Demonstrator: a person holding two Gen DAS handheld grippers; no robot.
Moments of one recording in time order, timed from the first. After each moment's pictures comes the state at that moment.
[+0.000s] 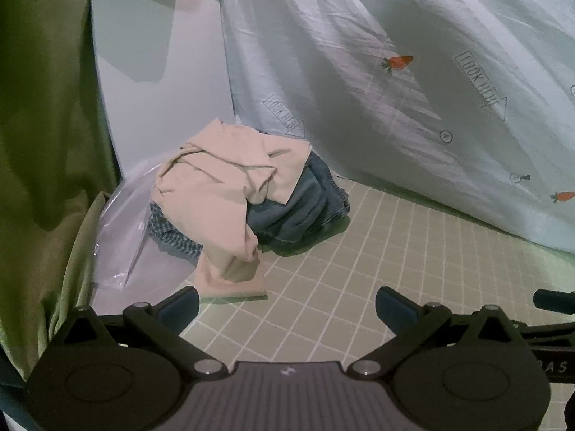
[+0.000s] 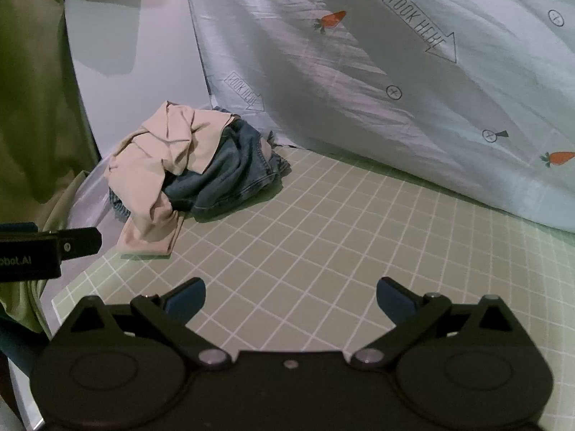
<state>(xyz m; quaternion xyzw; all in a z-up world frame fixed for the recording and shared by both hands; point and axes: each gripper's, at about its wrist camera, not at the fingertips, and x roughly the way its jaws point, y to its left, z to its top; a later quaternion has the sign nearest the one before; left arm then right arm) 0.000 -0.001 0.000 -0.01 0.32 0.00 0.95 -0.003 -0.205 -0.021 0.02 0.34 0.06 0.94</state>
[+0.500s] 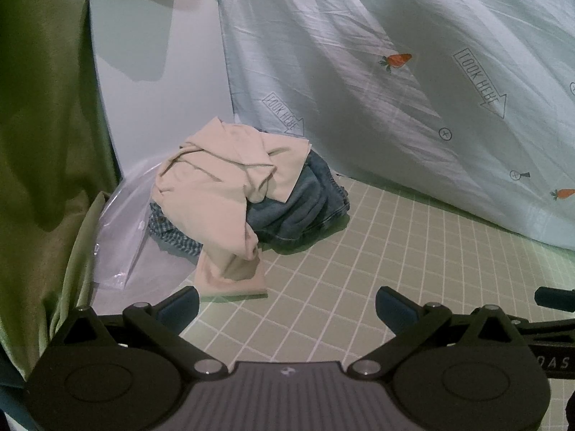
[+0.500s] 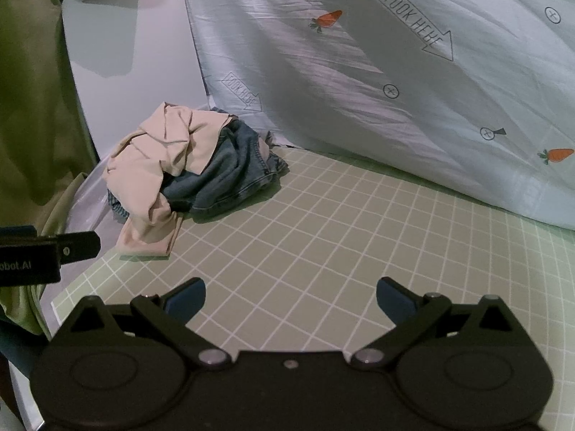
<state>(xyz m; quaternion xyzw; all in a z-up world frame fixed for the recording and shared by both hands) -0.004 -0.002 -0.004 0.00 0.32 0.00 0.95 -0.004 -0.207 -0.022 0.02 0.33 0.06 0.94</state>
